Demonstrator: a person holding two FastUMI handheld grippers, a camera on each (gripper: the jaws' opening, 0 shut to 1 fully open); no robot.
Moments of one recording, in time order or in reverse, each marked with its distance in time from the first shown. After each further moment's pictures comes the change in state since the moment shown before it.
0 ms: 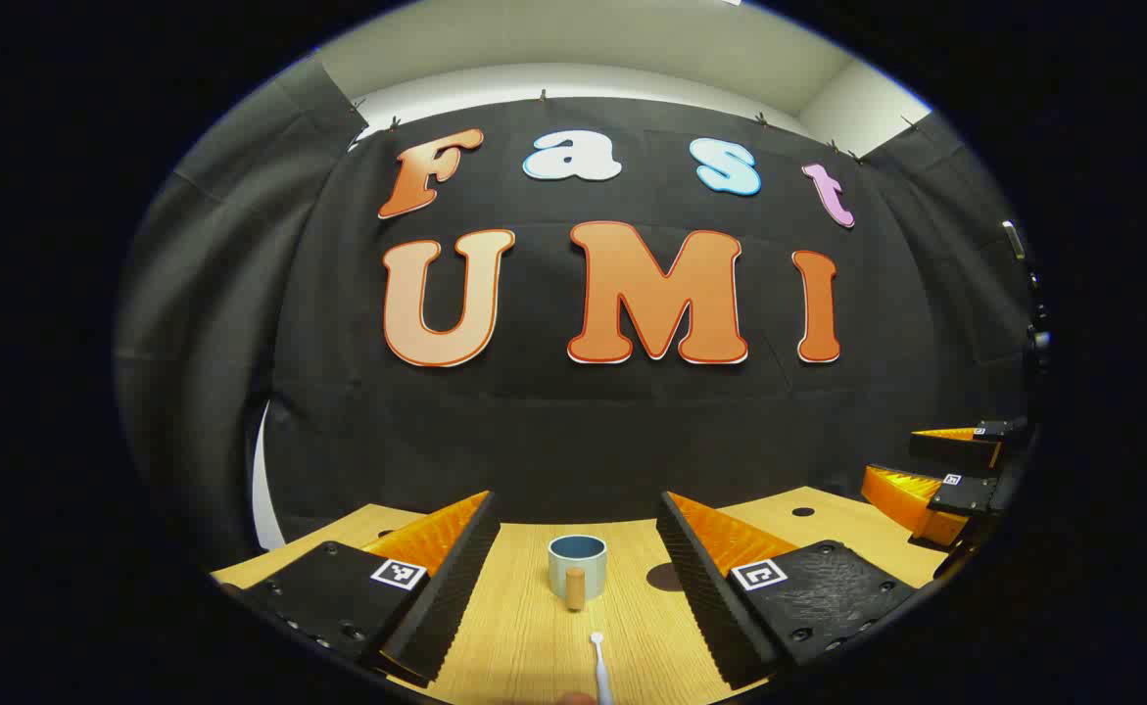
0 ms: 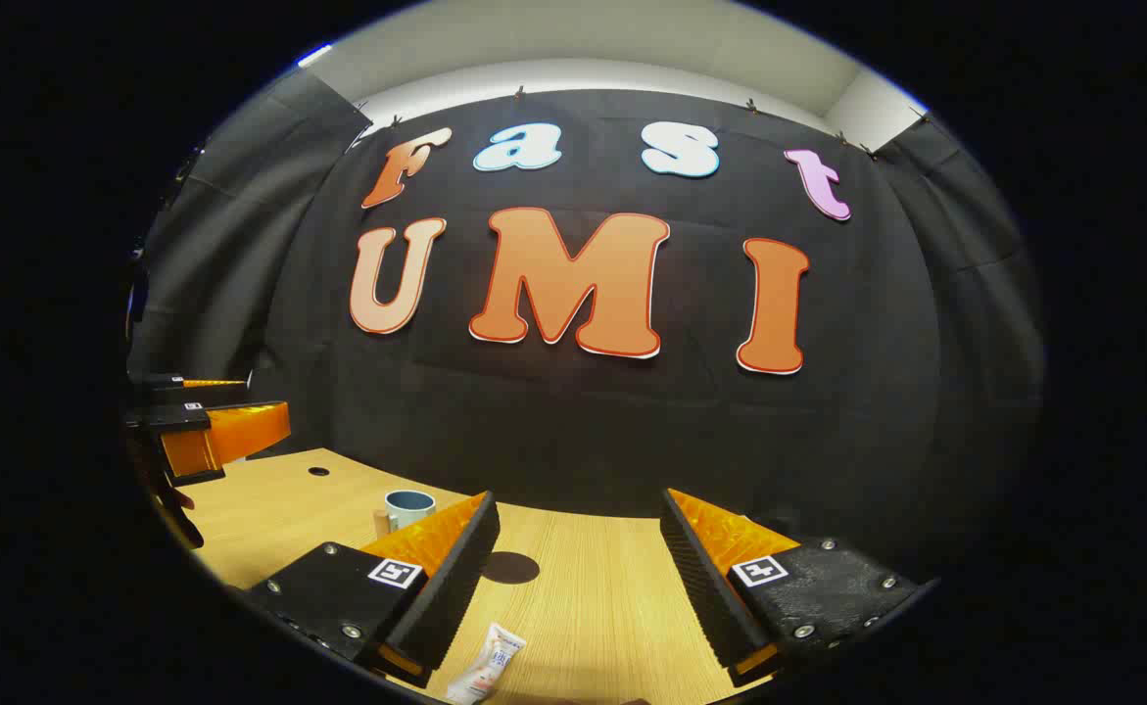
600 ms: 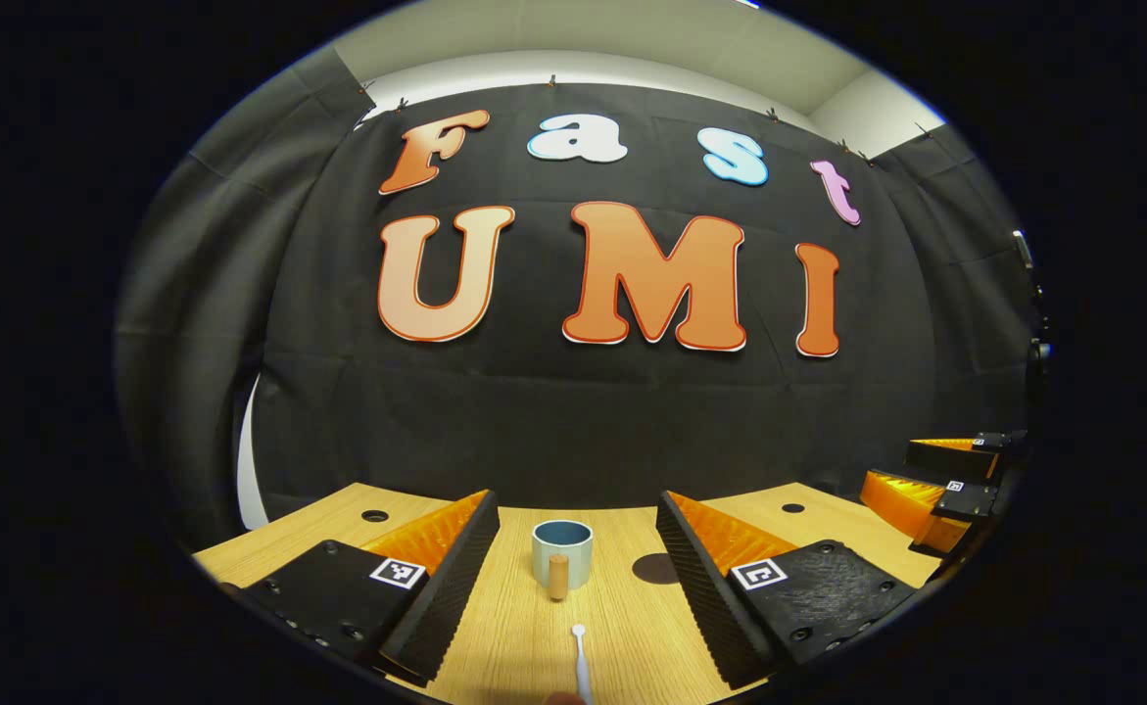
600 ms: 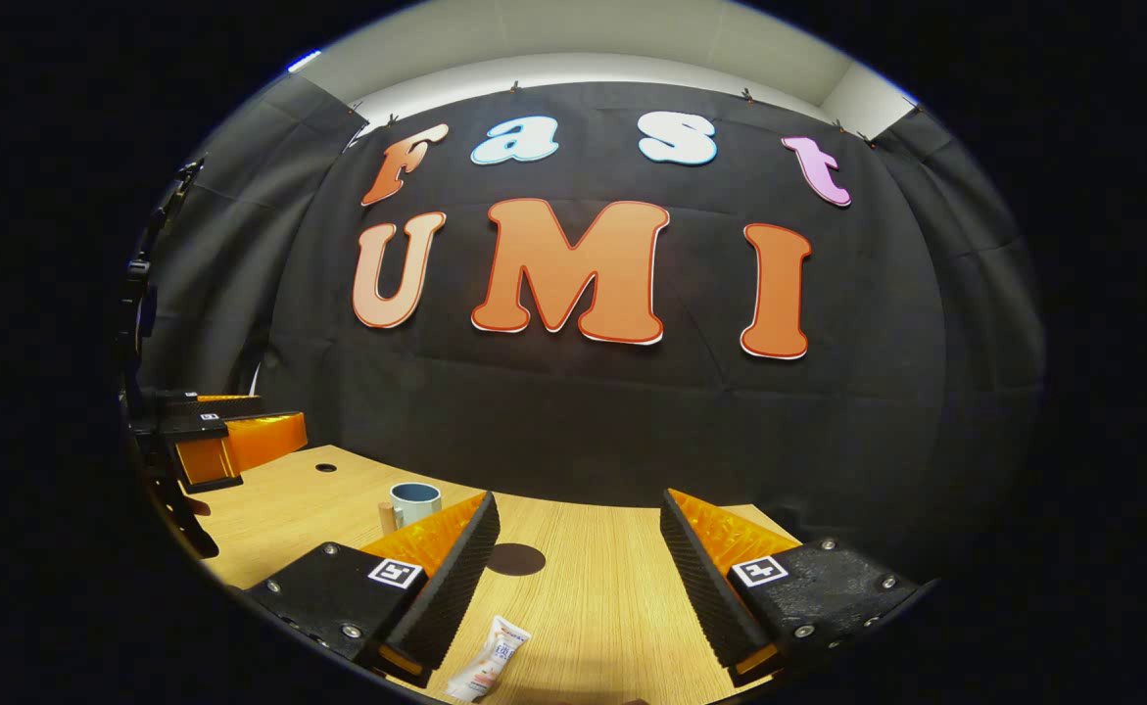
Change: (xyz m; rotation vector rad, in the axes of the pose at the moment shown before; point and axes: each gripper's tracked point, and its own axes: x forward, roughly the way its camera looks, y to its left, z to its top) left arm 0.006 -0.007 -0.015 -0.027 0.046 -0.002; right arm -0.002 -0.006 -0.011 0.027 0.029 0.017
